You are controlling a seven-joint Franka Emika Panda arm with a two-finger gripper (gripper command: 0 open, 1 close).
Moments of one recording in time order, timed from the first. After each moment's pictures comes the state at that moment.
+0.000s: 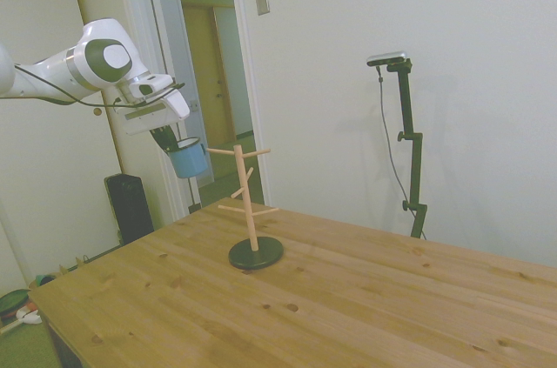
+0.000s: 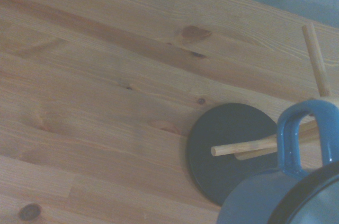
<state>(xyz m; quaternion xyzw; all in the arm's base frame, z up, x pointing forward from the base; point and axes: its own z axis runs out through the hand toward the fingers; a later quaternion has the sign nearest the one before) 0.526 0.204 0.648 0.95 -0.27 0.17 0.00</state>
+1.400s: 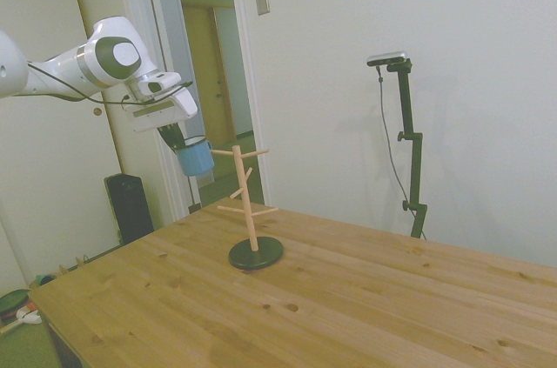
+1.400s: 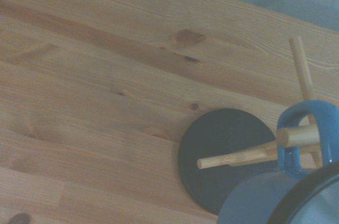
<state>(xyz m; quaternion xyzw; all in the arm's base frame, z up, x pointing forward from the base) 0.544 0.191 0.651 0.95 -0.28 0.16 0.01</state>
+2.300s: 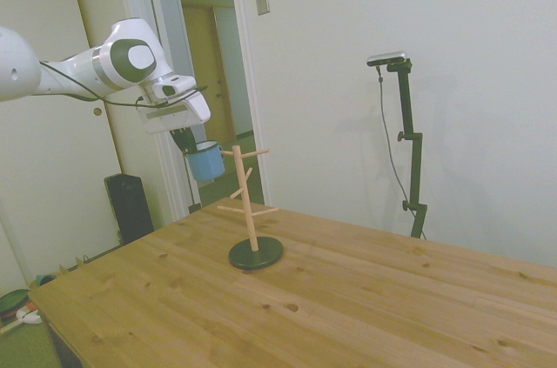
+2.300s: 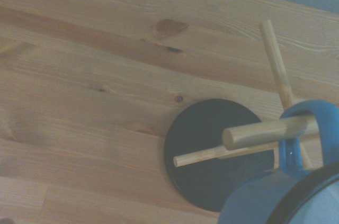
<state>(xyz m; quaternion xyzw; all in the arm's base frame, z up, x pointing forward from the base) 0.559 0.161 0.640 0.94 -0.31 0.14 0.00</state>
